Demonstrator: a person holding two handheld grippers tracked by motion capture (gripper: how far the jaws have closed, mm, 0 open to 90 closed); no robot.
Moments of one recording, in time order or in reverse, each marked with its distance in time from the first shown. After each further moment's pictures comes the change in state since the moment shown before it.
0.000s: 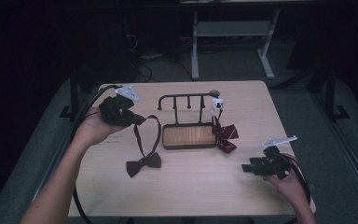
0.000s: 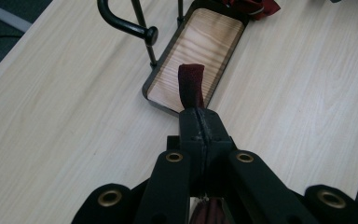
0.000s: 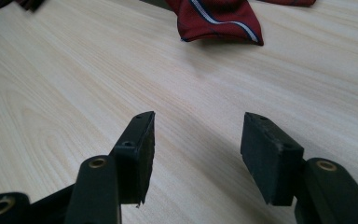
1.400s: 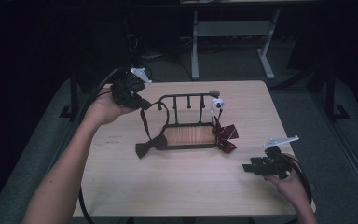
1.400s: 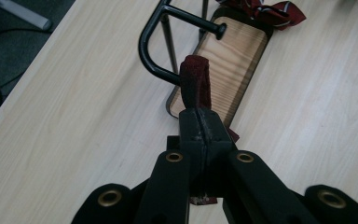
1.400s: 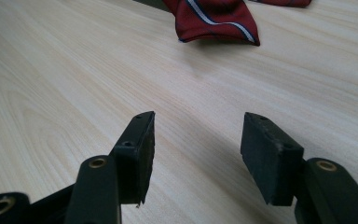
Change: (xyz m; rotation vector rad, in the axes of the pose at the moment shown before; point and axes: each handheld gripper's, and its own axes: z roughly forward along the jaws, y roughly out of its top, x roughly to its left) left arm 0.025 0.046 0.007 0.076 0.030 0.007; right arm -0.003 -0.001 -0.002 -0.009 0.003 -0.001
